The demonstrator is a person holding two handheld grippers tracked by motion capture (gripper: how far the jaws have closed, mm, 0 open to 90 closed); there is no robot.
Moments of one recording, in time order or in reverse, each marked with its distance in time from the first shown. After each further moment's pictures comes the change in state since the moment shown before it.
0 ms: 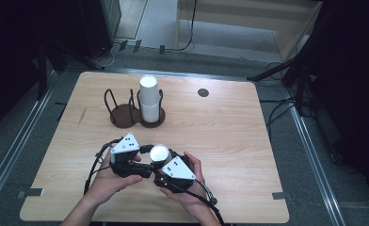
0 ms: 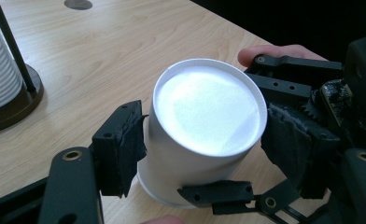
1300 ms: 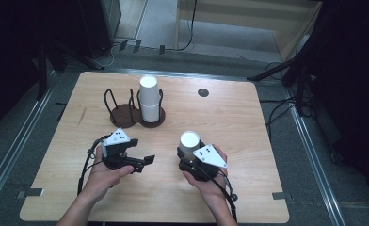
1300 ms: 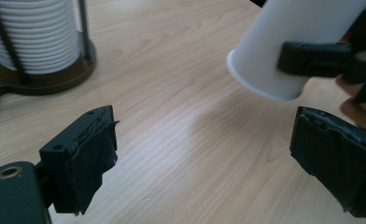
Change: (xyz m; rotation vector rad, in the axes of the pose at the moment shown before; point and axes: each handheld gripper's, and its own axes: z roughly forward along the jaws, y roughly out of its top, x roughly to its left) left arm 0.031 -0.011 -0.003 0.029 0.078 -0.104; right arm -0.062 0.001 -0.025 -0.016 -0.162 0.193
